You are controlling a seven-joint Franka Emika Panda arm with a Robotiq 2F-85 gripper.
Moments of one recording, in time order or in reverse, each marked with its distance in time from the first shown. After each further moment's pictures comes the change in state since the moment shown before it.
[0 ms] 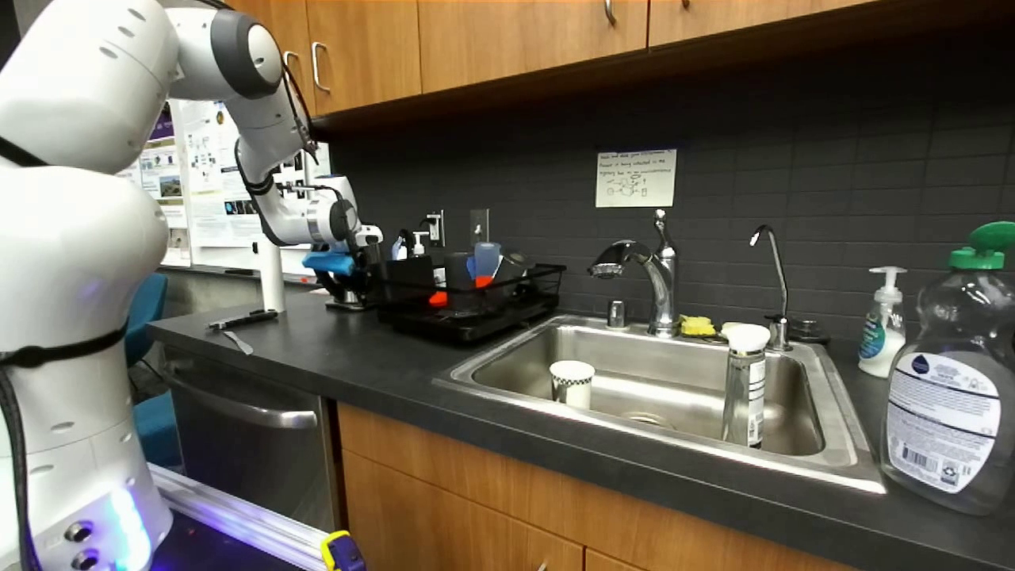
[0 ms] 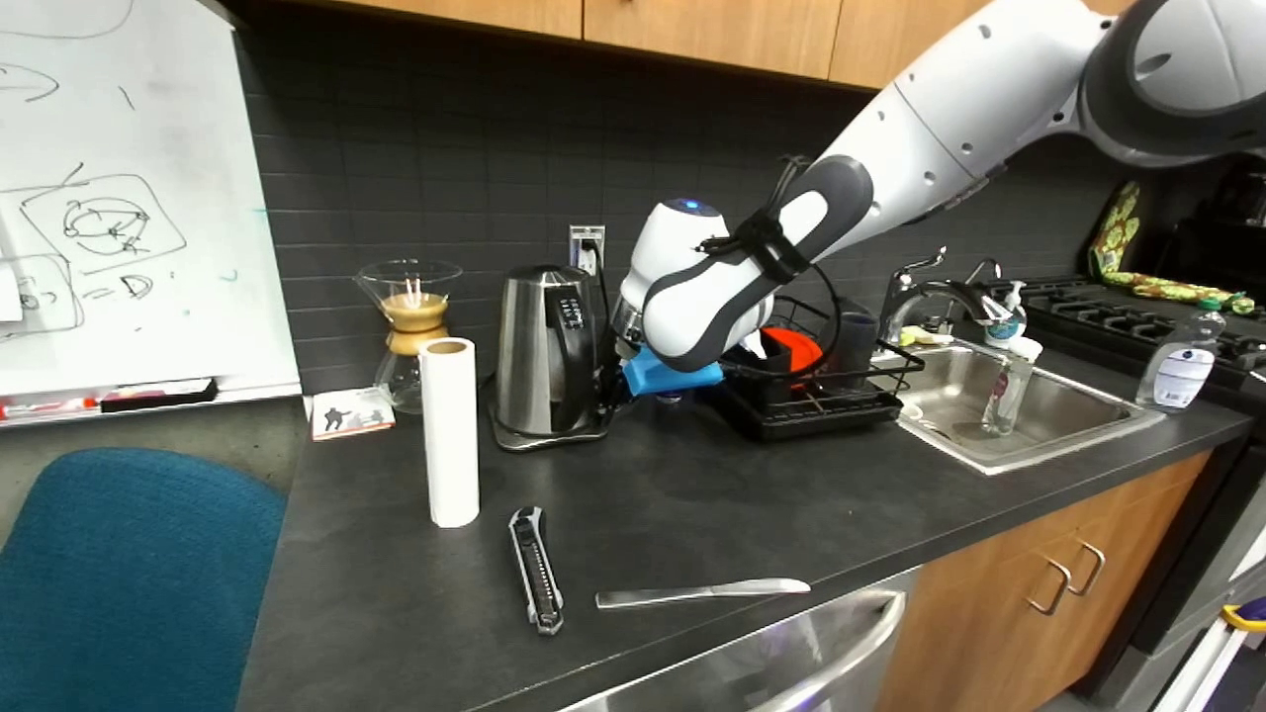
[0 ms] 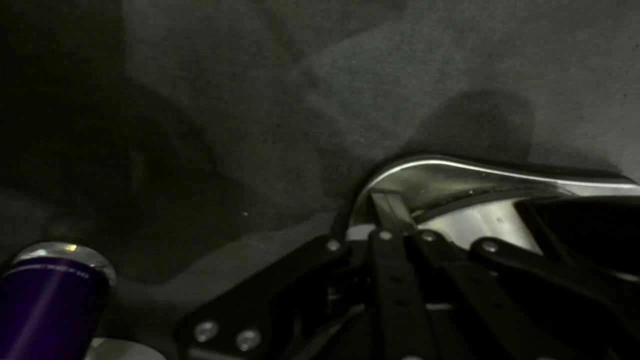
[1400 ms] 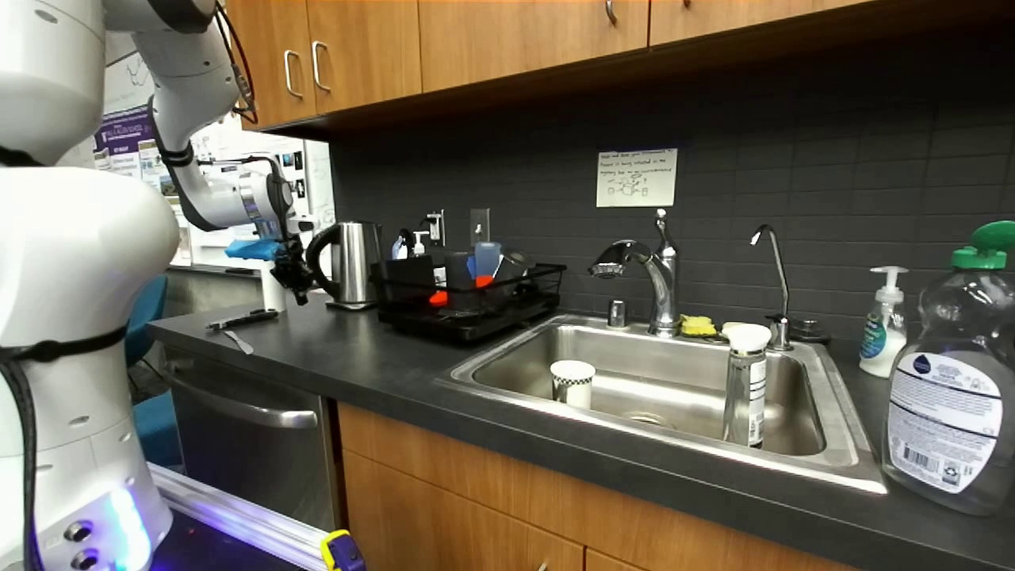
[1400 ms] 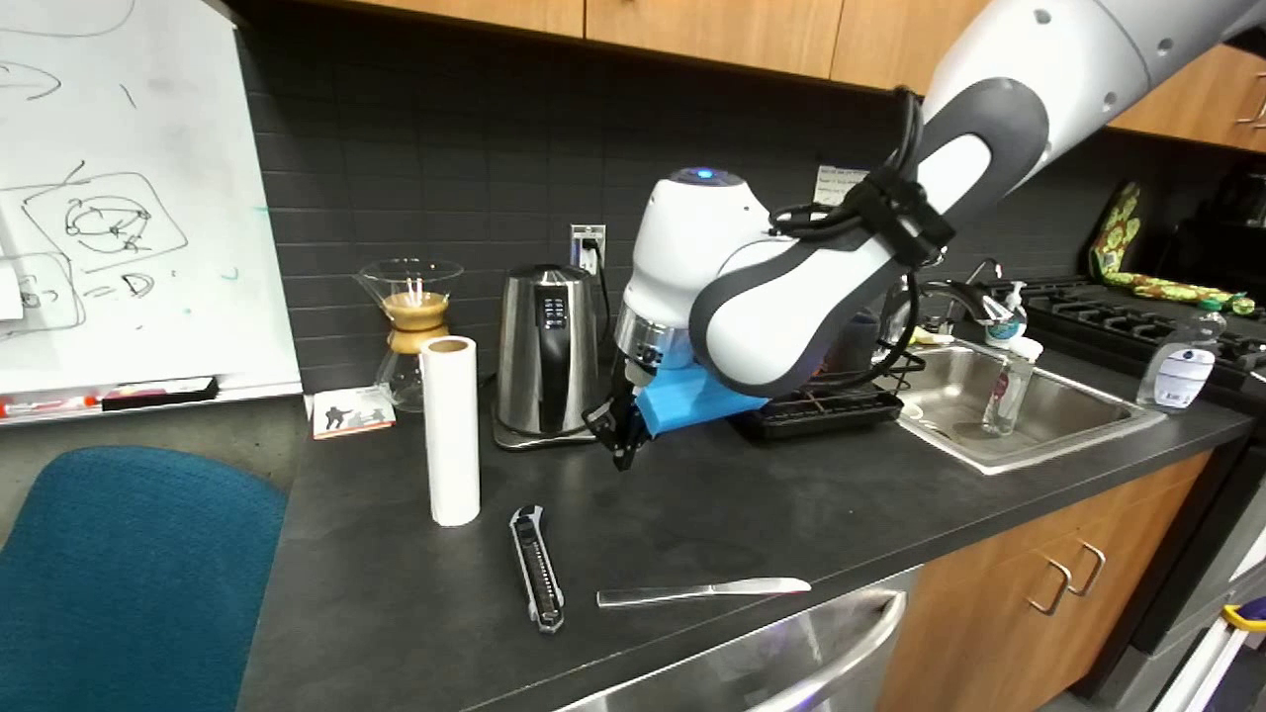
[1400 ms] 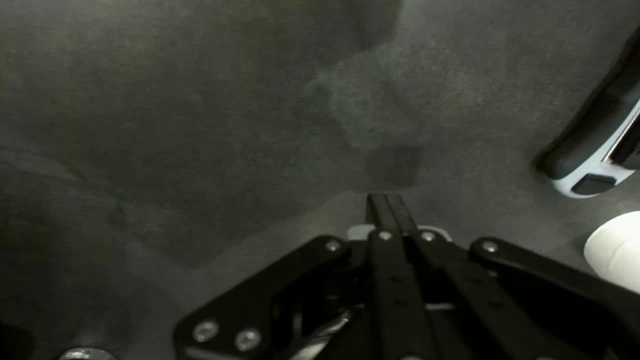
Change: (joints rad) arm 0.208 -0.294 -0.032 -0.328 -0.128 -0.100 0.308
